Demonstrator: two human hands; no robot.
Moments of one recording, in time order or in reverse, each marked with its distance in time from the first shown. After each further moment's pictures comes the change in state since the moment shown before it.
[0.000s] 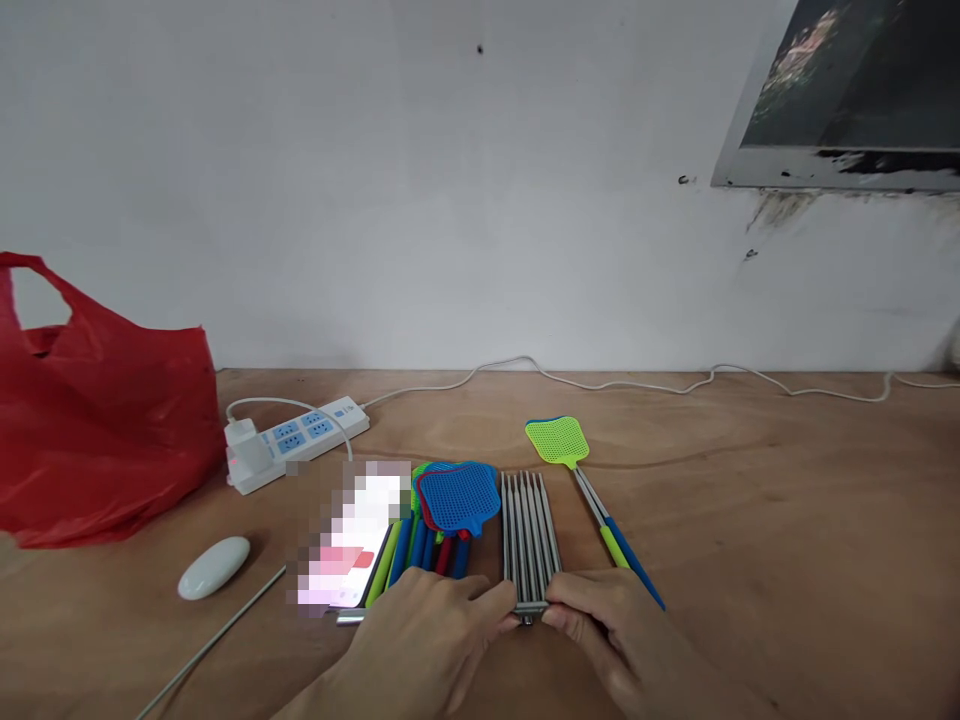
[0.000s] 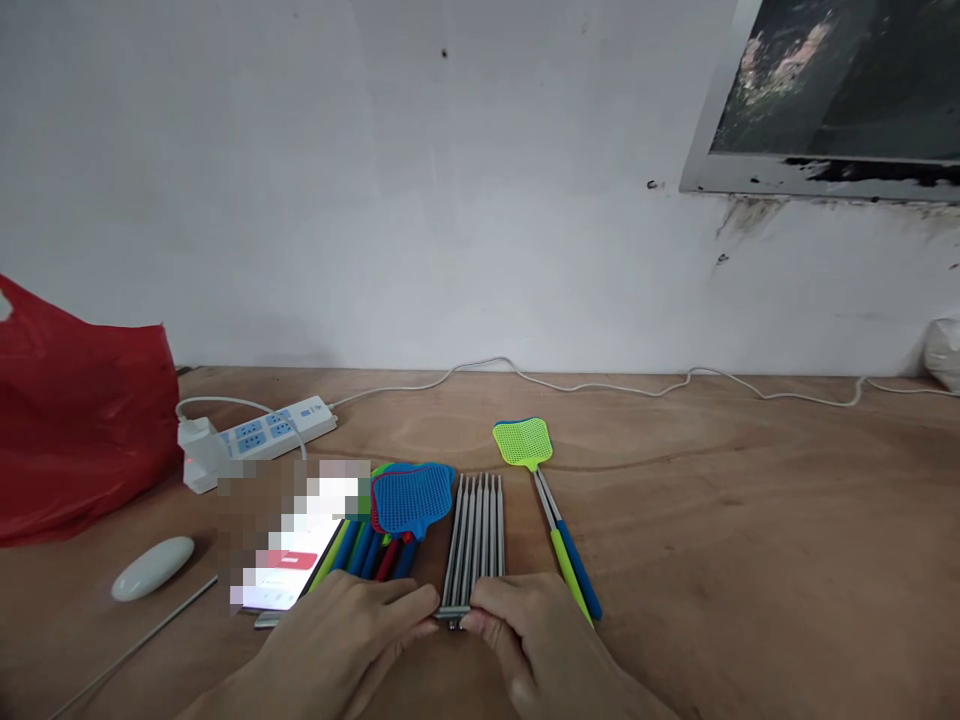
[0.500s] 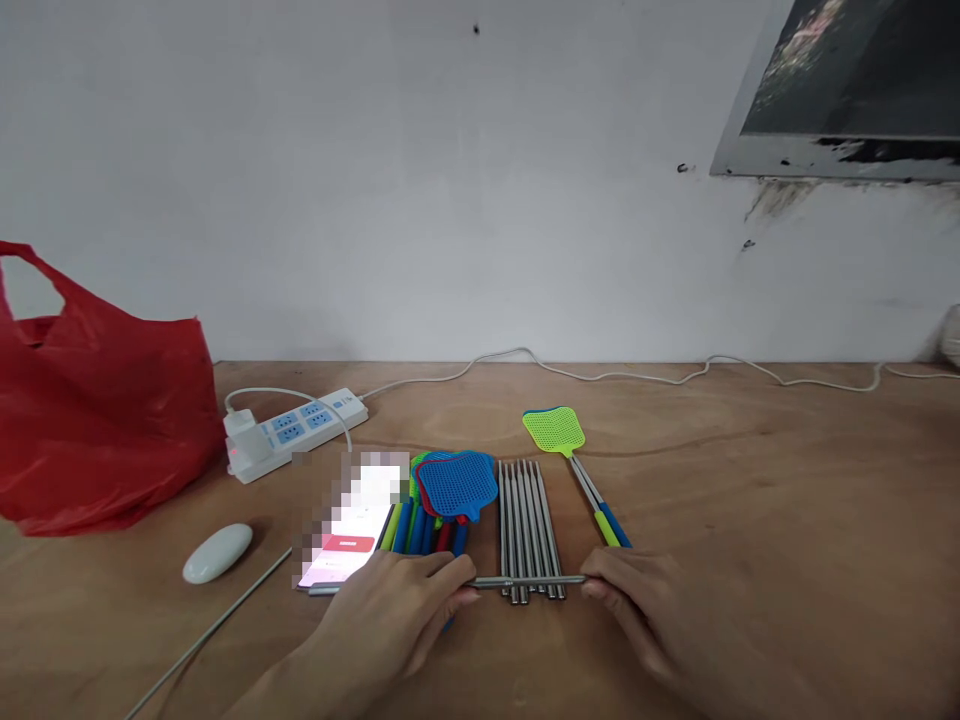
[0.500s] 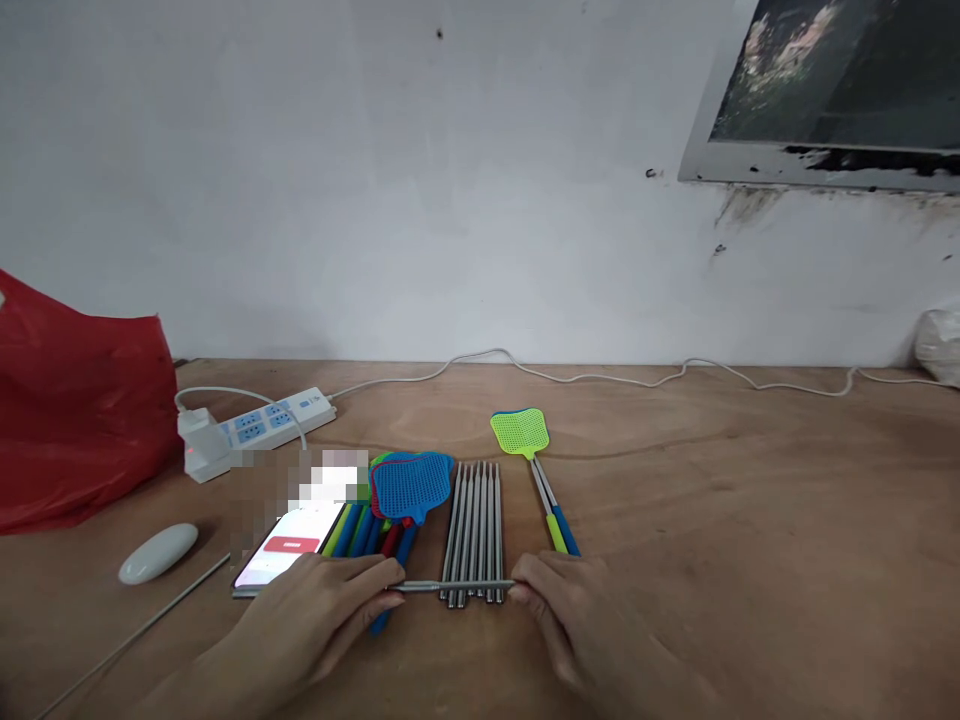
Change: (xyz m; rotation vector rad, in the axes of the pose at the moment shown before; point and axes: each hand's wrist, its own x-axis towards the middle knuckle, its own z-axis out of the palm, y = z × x) left_hand -0.021 -0.027 0.015 -0.110 0.139 0.011; right_hand -0.027 0.019 -0.027 -0.311 -0.031 -0.035
